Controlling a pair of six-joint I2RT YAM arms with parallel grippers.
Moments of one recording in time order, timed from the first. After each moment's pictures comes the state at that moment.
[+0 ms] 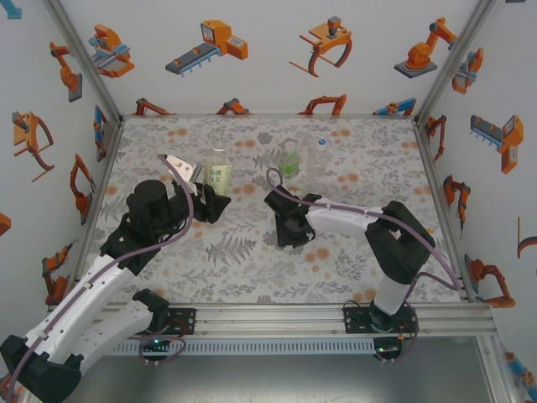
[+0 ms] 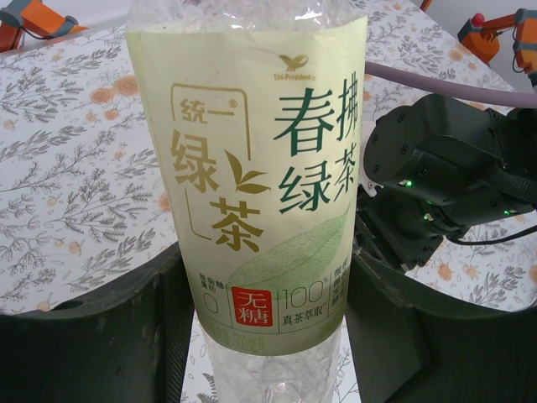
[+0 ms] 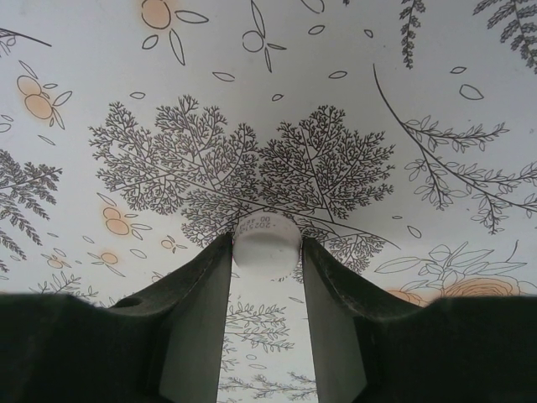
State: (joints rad) left arm -0.59 0.79 0.77 -0.18 0.13 -0.11; right arm 0.85 1.75 1.07 -0.60 0.08 0.69
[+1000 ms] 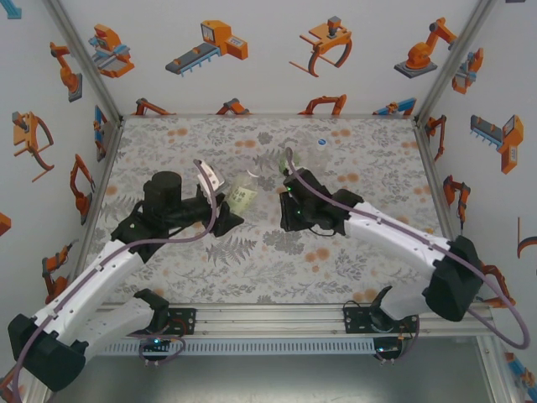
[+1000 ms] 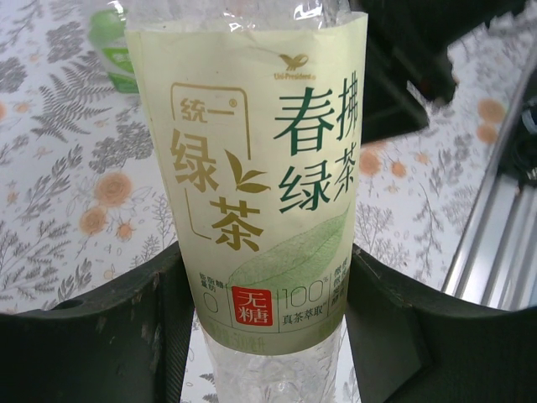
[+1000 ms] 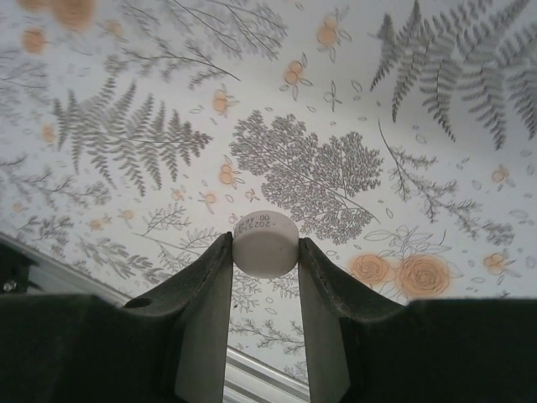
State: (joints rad) left arm -0.60 0.92 0.82 -0.29 0.51 0.19; right arm 0.85 1.36 1.10 -0.62 0.07 0.49
